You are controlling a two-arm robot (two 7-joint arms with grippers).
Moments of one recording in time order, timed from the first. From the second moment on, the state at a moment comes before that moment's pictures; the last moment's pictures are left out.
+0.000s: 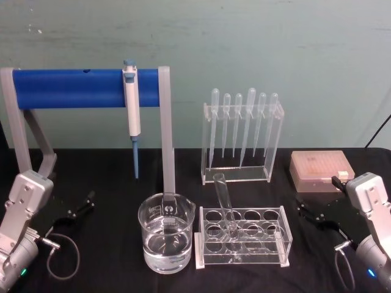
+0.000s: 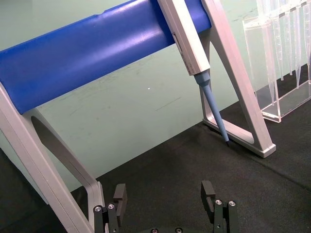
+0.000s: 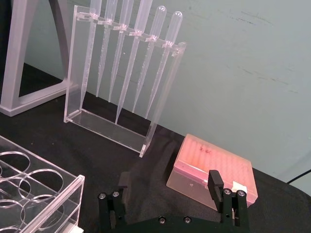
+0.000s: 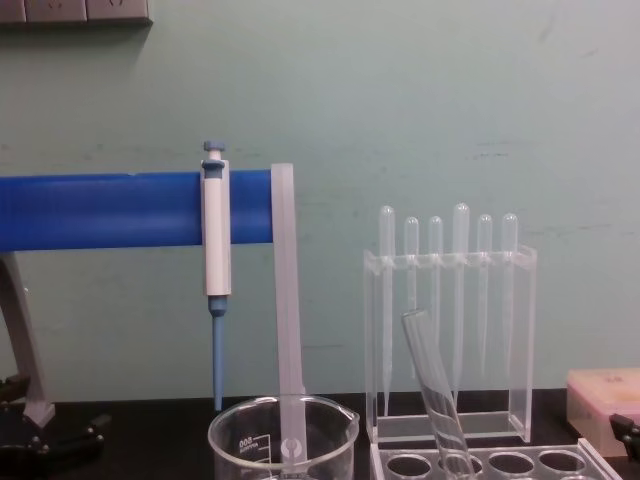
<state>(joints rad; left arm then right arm) -0.20 0.60 0.45 -1.41 -0.25 -0.12 0.03 0.20 0.60 -0.45 -1.41 0.25 -0.12 -0.03</state>
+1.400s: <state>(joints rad) -0.20 0.60 0.45 -1.41 -0.25 -0.12 0.03 0.12 0.72 -0.40 -1.78 0.49 0.05 0.36</state>
